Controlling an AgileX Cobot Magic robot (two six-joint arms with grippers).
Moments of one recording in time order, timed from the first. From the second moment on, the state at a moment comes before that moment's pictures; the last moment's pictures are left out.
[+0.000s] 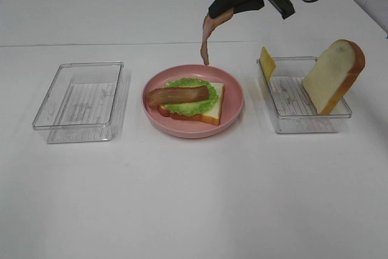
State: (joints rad) left arm -0.30 0.00 -0.51 -0.06 1.05 0.07; right arm 0.25 1.97 -1.68 0.86 1.03 -0.21
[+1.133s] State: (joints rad) left arm -0.30 0.00 -0.51 -0.06 1.05 0.07; right arm 0.36 2.23 -1.68 0.72 0.79 -0.06
